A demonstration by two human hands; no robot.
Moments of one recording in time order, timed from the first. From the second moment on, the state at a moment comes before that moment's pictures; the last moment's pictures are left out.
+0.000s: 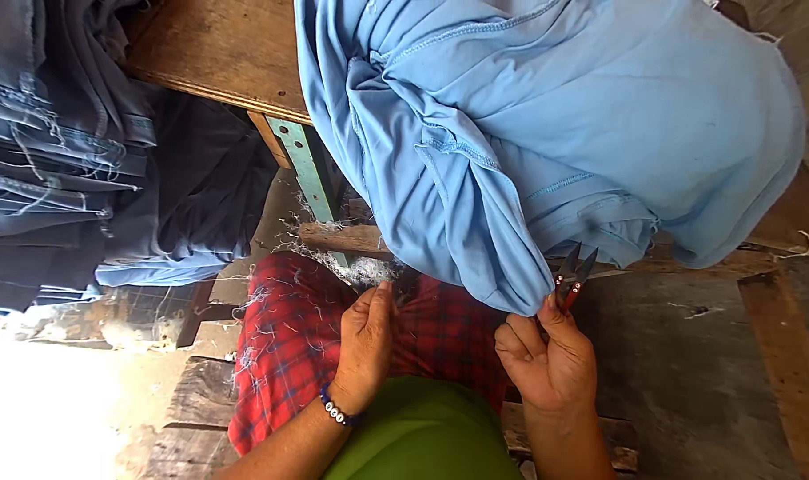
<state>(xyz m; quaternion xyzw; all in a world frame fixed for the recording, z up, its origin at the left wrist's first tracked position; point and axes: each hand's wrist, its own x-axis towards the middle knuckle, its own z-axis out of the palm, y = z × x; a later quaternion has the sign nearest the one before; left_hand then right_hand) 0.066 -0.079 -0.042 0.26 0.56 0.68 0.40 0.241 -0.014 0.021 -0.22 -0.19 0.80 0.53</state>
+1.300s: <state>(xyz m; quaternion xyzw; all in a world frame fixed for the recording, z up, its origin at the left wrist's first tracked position) 0.056 -0.084 0.017 0.68 0.35 0.62 0.17 0.252 0.033 0.073 -0.18 -0.67 0.56 0.45</state>
